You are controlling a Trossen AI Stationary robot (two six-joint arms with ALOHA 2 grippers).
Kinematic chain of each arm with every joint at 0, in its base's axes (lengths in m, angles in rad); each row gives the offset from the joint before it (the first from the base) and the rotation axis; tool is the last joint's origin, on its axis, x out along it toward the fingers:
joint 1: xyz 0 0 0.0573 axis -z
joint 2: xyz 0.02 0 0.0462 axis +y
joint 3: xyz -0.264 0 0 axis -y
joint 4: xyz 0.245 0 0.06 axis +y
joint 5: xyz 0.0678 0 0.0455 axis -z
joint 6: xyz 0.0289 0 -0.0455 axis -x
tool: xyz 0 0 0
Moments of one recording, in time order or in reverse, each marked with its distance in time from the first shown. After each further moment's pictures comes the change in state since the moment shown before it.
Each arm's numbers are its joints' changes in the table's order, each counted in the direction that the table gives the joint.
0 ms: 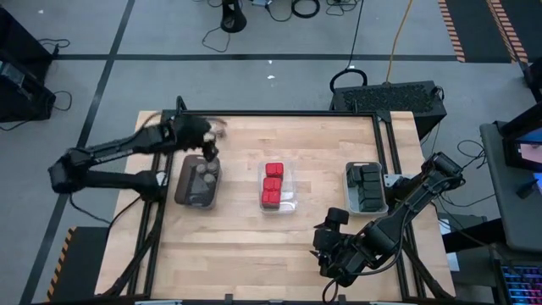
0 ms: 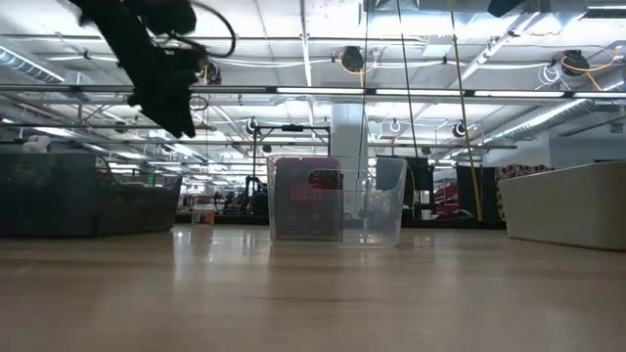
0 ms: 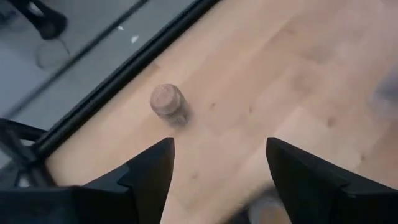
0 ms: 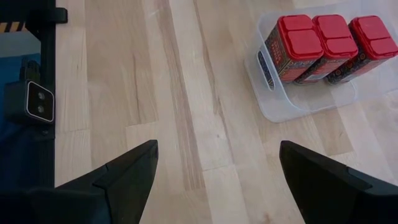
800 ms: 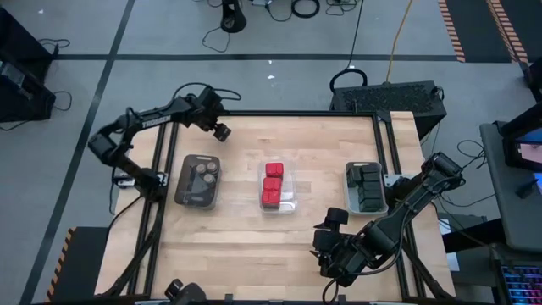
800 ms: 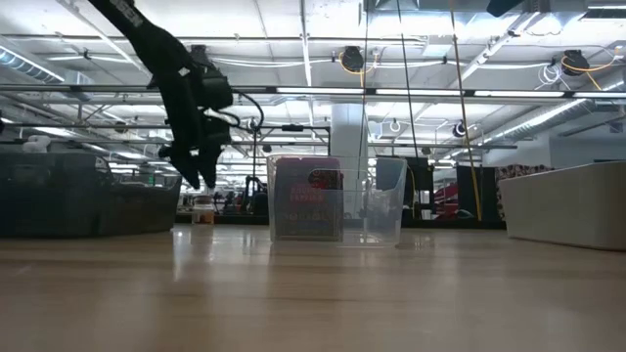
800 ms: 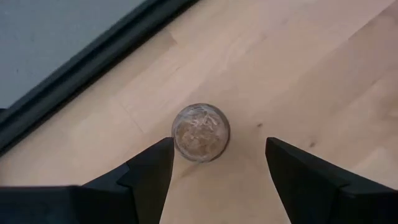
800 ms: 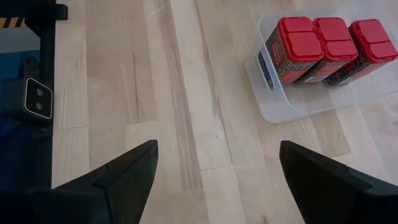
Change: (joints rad) left arm -0.446 0.527 0.201 -0.102 0.351 -0.166; right arm 0.001 0.000 0.000 0.000 0.000 0.023
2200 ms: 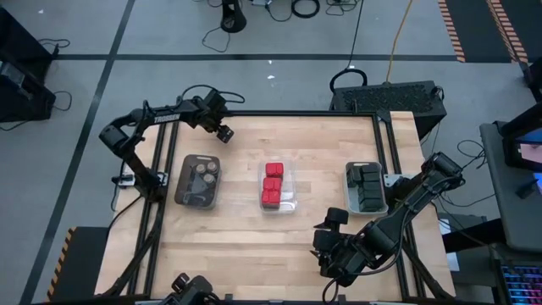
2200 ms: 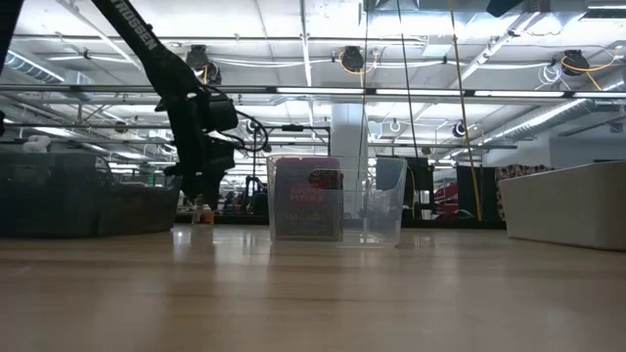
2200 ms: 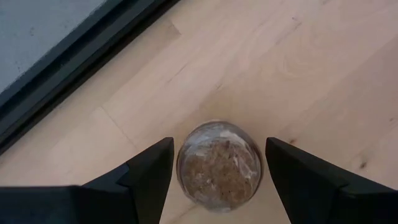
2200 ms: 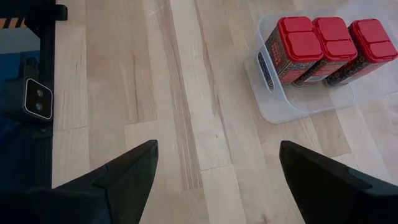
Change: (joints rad) left arm -0.021 0.147 -0.016 -0.113 -0.012 -0.049; right arm 0.000 0.000 0.000 0.000 0.000 -0.003
